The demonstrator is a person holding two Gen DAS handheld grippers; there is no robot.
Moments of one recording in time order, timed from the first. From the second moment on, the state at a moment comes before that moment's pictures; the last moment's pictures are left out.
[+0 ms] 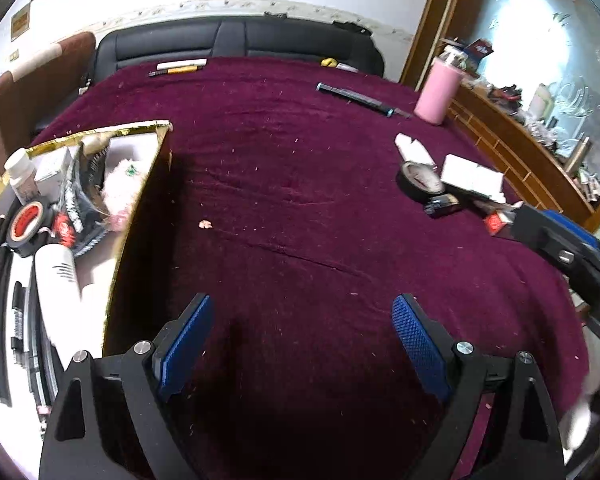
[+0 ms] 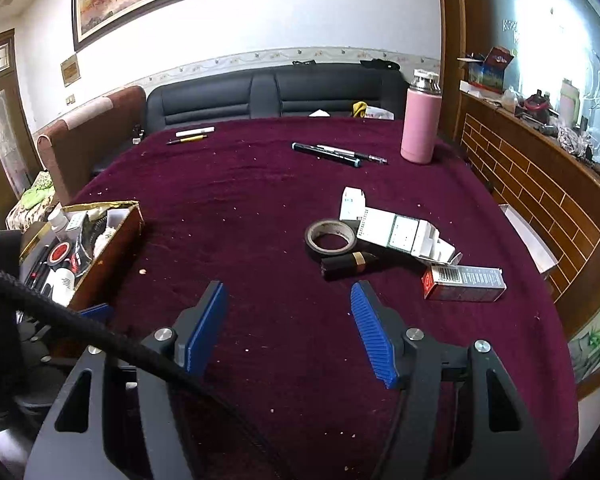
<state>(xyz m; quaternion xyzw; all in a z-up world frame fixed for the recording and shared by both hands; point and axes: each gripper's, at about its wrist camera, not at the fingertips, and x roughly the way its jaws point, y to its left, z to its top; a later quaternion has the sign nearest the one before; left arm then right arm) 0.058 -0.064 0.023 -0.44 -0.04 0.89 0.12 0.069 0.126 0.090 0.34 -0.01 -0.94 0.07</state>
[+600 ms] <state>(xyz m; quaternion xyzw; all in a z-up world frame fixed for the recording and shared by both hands) 0.049 -0.031 -0.004 -0.48 0.05 0.87 0.09 -0.122 0.282 0.050 0.47 -0.25 -0.84 0.09</state>
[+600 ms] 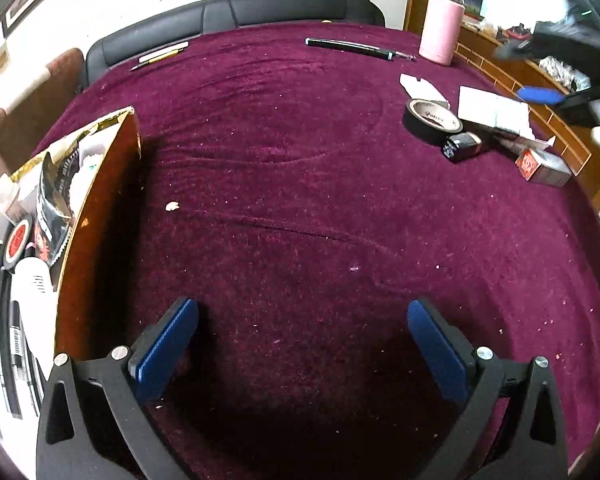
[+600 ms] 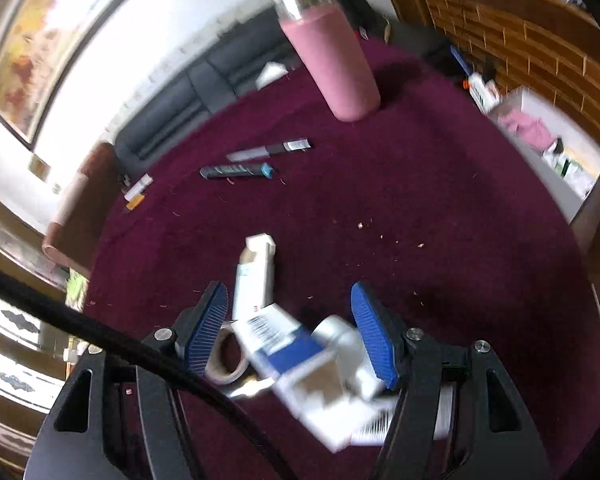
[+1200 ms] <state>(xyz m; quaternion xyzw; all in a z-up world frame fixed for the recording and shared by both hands) 0.050 -0.029 -0.003 -0.48 0.05 0.87 0.09 -0.010 0.257 0.058 0.37 -0.31 -0.85 0.21</state>
